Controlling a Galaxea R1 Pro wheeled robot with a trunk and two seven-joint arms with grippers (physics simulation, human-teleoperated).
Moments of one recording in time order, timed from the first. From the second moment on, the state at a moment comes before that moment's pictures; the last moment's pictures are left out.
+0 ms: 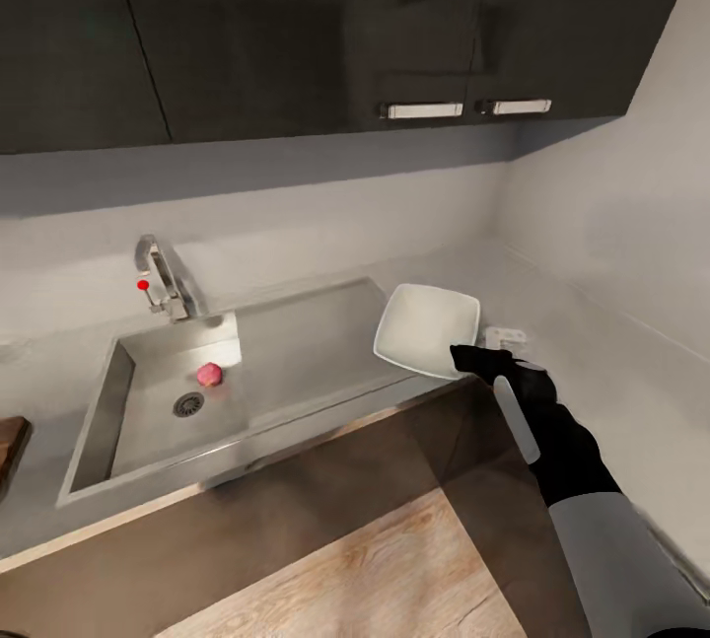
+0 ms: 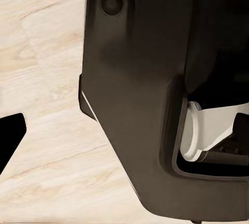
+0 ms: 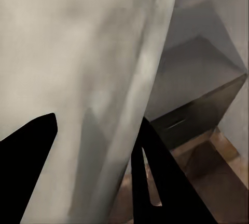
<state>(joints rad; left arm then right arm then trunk) 0.32 -0.03 0.00 -0.44 0.08 -0.29 0.00 -0.74 -0.06 0.07 -1.17 -0.27 0.62 -0.13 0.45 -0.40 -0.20</state>
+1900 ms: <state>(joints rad) 0.32 -0.03 0.00 -0.44 0.08 -0.29 0.00 -0.74 -0.06 0.07 -1.17 -0.27 0.62 -0.13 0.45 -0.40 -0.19</state>
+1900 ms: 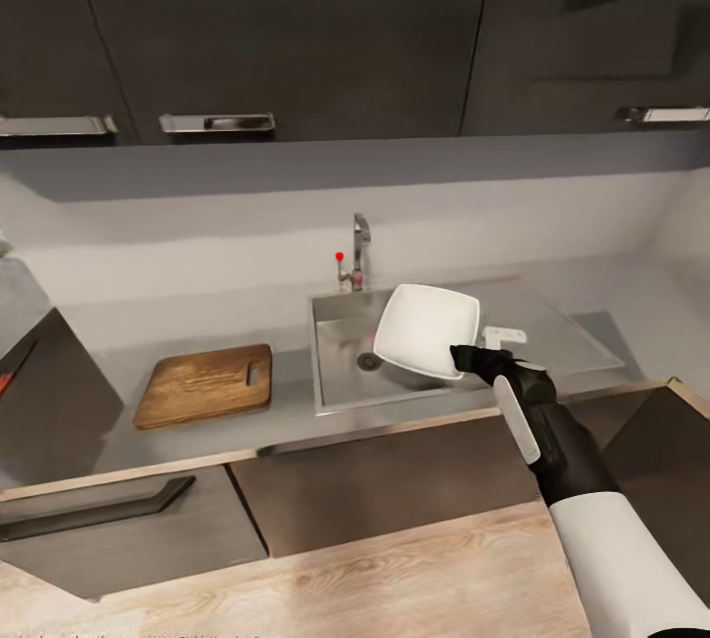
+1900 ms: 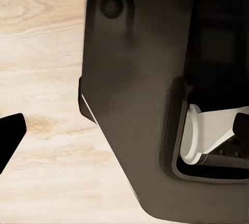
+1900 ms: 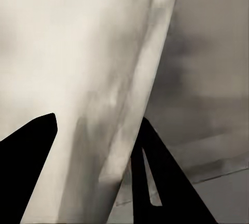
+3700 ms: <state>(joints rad) 0.32 -0.03 0.00 -0.44 0.08 -0.29 0.00 -0.74 -0.06 0.07 -1.33 -0.26 0.89 -0.13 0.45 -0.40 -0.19</state>
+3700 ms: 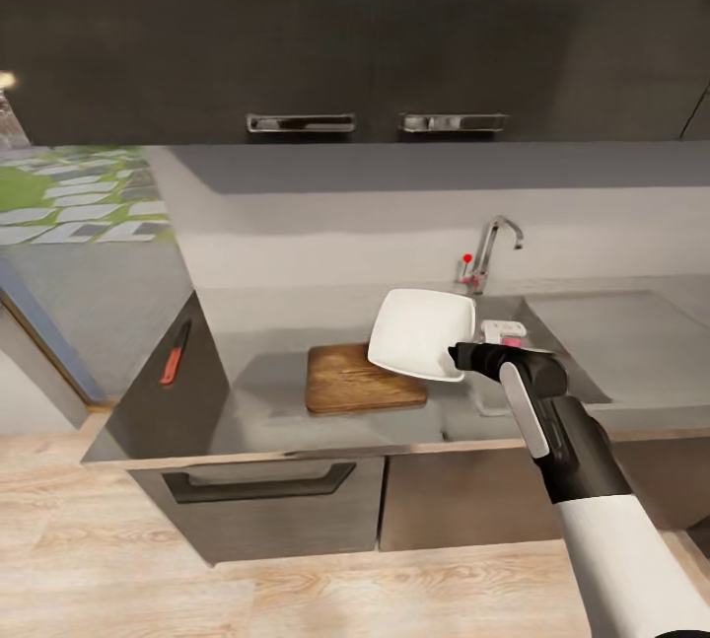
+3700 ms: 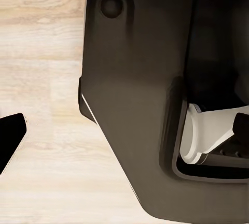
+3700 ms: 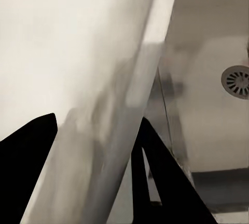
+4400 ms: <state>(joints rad) 0.32 -0.03 0.00 -0.44 0.08 -0.29 0.00 -0.74 -0.06 0.07 -1.33 -0.27 0.89 -0.13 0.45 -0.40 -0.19</state>
